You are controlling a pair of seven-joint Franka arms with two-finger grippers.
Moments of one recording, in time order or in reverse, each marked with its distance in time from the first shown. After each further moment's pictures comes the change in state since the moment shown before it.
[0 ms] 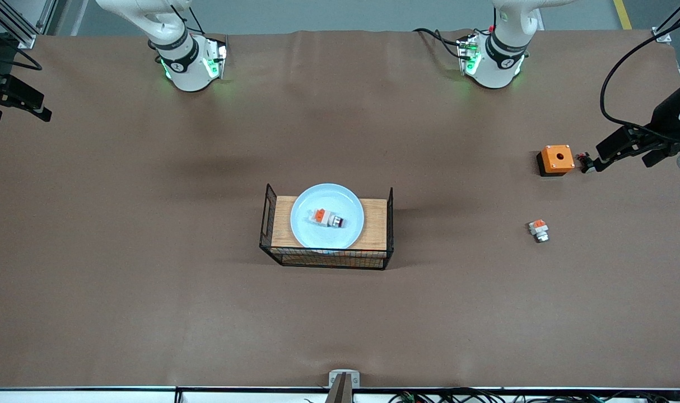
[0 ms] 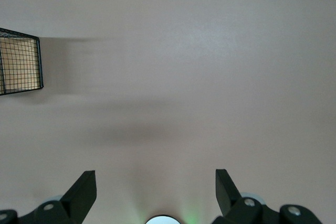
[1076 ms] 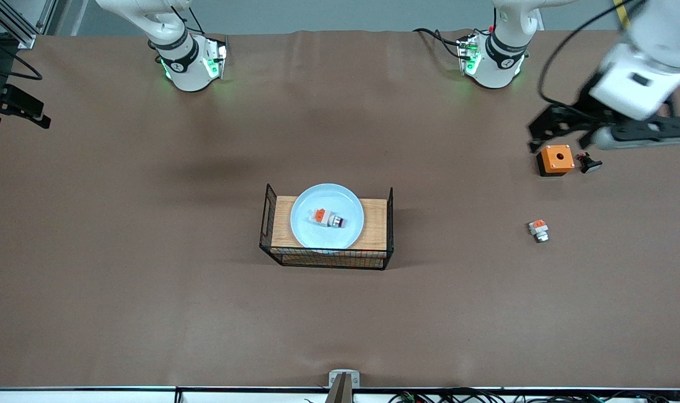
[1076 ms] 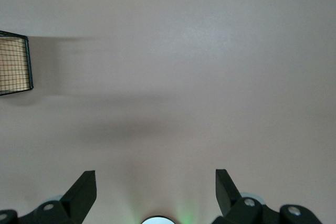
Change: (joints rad) left arm -0.010 0.004 -0.273 0.049 -0.008 -0.061 -0.317; right arm -0.003 0.054 -0.006 0.008 -0.018 0.009 -0.007
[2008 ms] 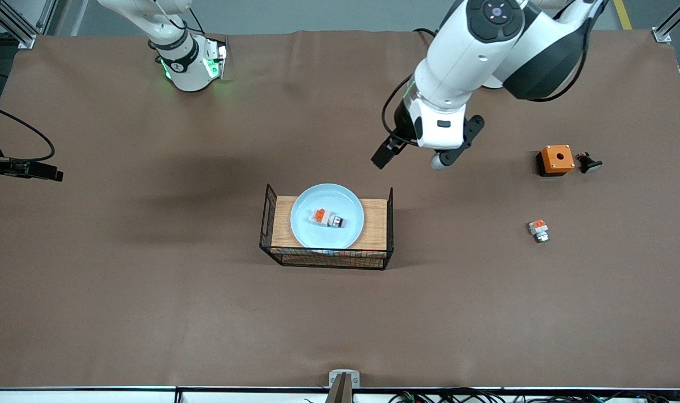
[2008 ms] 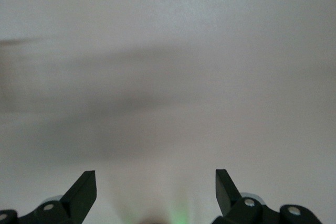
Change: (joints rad) left arm -0.188 0.276 -0.218 0.015 0.015 0.277 -1.203; right arm -0.099 0.264 0.002 0.067 -0.001 0.062 0.002
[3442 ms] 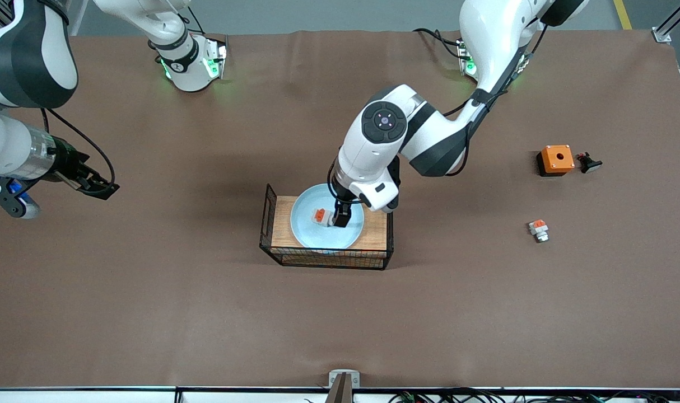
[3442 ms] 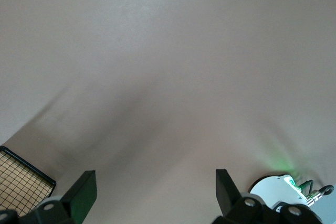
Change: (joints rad) left arm -0.425 0.398 0.356 0.255 0.047 0.189 -0.493; right arm 0.220 -0.005 0.027 0.012 0.005 -0.039 0.893
